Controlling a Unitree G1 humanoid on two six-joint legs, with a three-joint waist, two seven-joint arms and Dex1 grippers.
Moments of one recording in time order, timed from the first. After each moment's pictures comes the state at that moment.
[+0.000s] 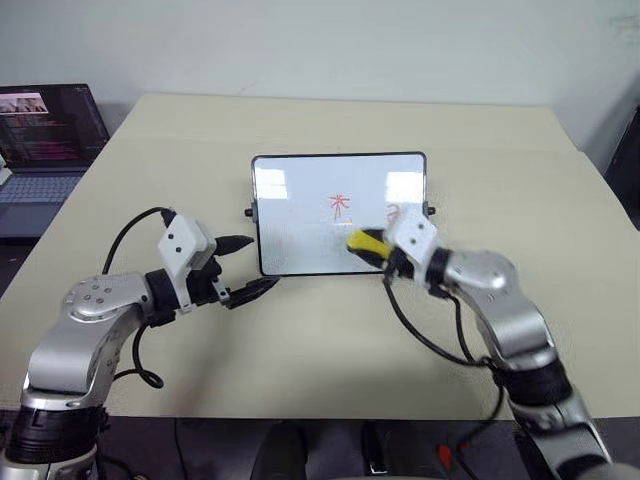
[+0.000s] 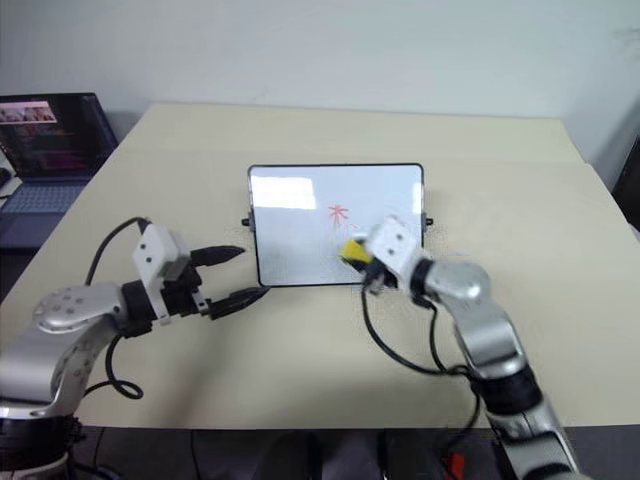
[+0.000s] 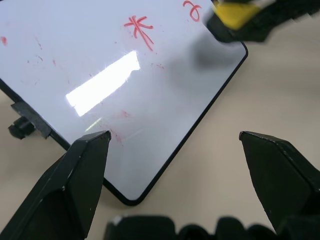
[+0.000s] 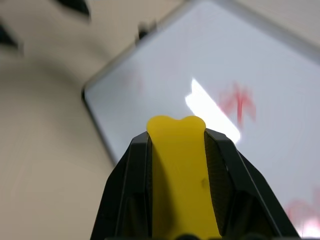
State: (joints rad) left arm -0.19 0.78 0.18 -0.30 -0.46 0.50 -0.91; right arm -0.40 -0.36 0.19 -0.36 -0.05 0.59 0.75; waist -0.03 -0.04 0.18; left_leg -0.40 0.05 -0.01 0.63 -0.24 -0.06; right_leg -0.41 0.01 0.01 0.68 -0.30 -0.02
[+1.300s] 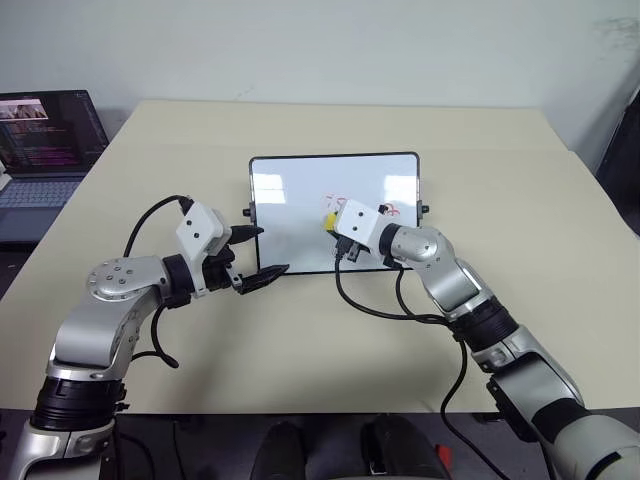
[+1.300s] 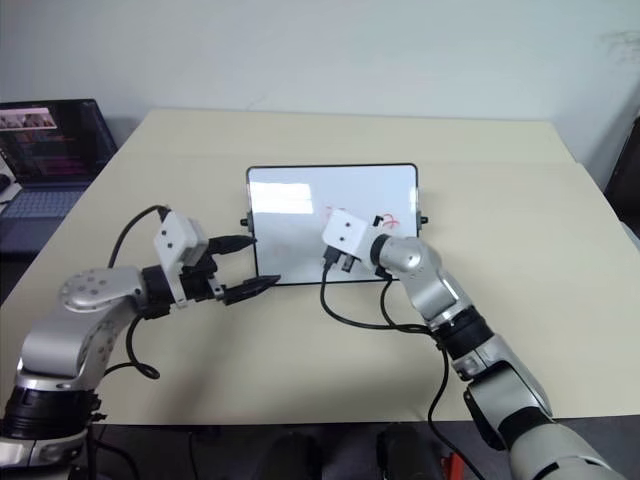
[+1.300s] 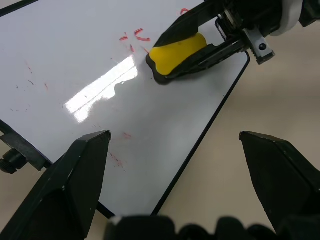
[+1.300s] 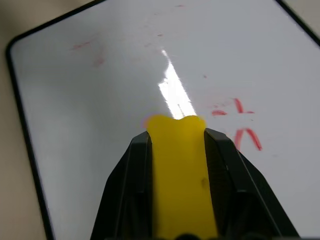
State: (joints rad) left arm -0.30 0.76 0.09 -0.21 -0.42 0.47 -0.91; right arm -0.82 -0.24 0.41 0.30 -0.26 0.20 0.51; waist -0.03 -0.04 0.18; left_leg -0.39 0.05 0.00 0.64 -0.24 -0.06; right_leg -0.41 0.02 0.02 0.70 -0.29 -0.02
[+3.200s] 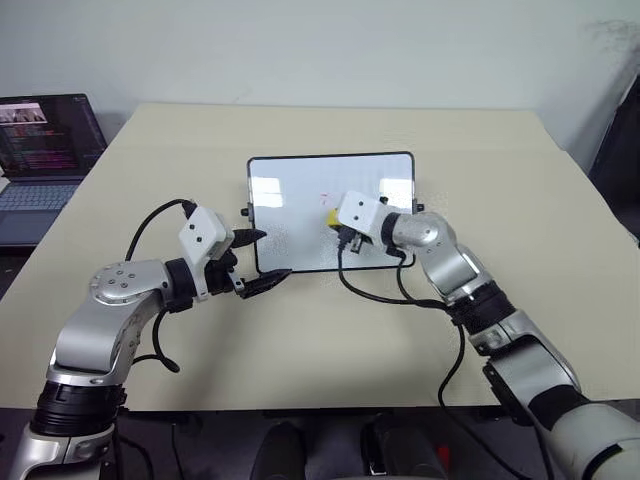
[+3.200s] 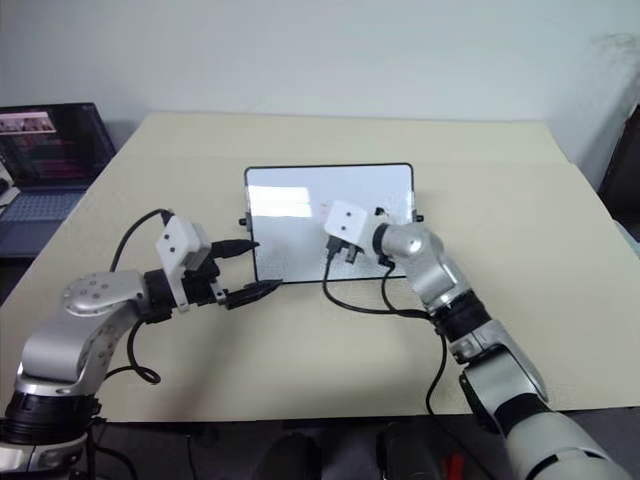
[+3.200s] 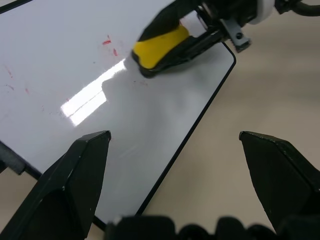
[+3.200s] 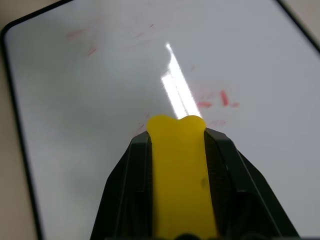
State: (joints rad) left arm -0.28 0.75 0.09 -0.24 -0.42 0.49 -0.90; right arm -0.91 -0.22 0.39 0.42 -0.28 0.15 0.60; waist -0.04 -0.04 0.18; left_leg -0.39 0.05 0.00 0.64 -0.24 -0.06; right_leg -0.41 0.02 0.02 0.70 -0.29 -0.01
